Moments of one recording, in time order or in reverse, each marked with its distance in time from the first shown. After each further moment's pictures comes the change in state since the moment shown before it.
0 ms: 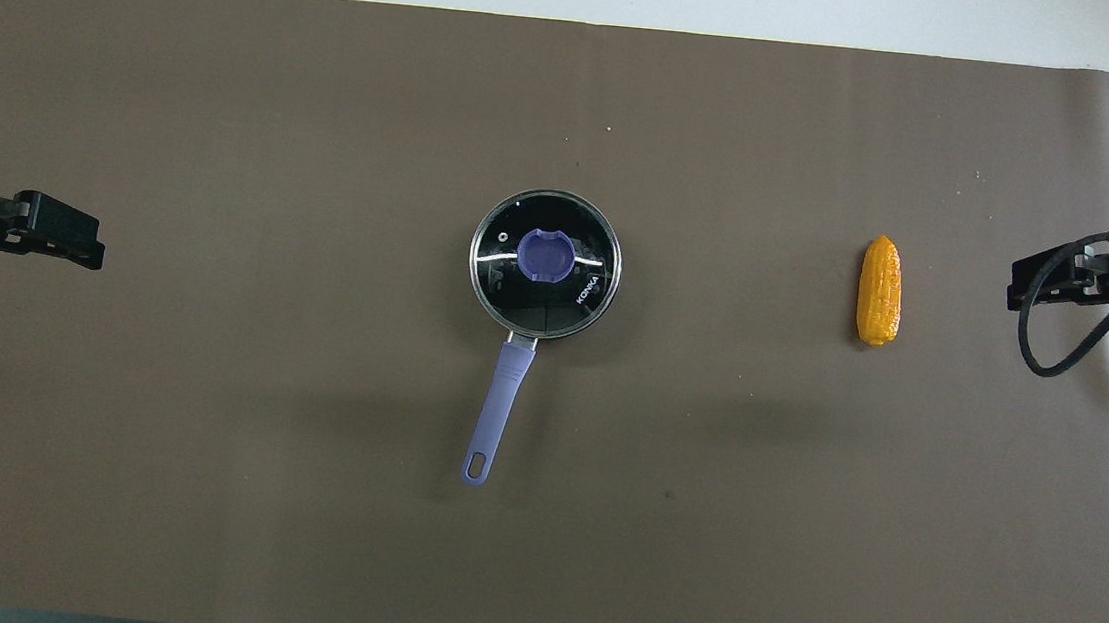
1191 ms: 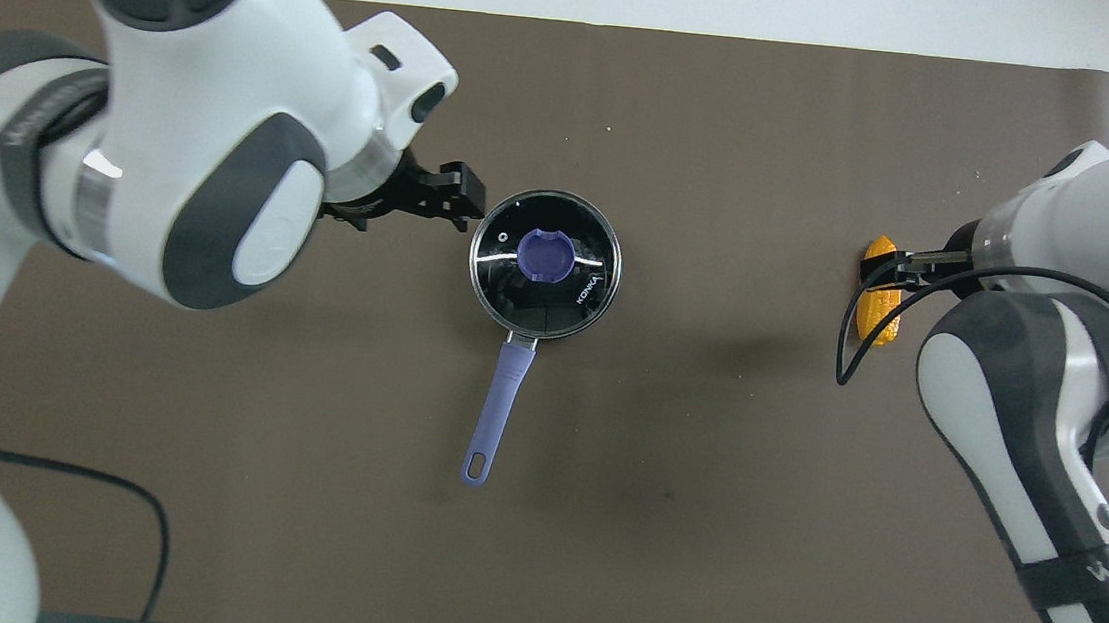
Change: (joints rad) left arm -0.422 0.409 -0.038 0.293 -0.059 0.202 -0.419; right arm 0.097 0.036 0.013 -0.340 0.003 0.497 0.000
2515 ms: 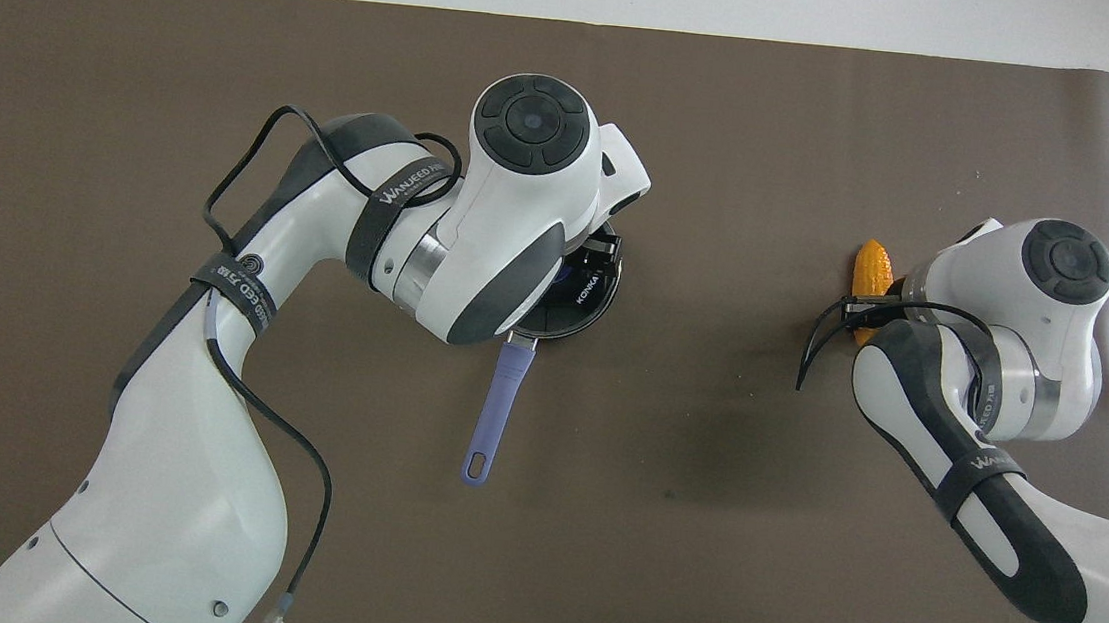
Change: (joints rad) left arm -0.154 0.190 0.001 0.025 0.092 0.172 0.070; right arm -0.061 0.180 -0.003 -0.147 0.000 0.246 0.000
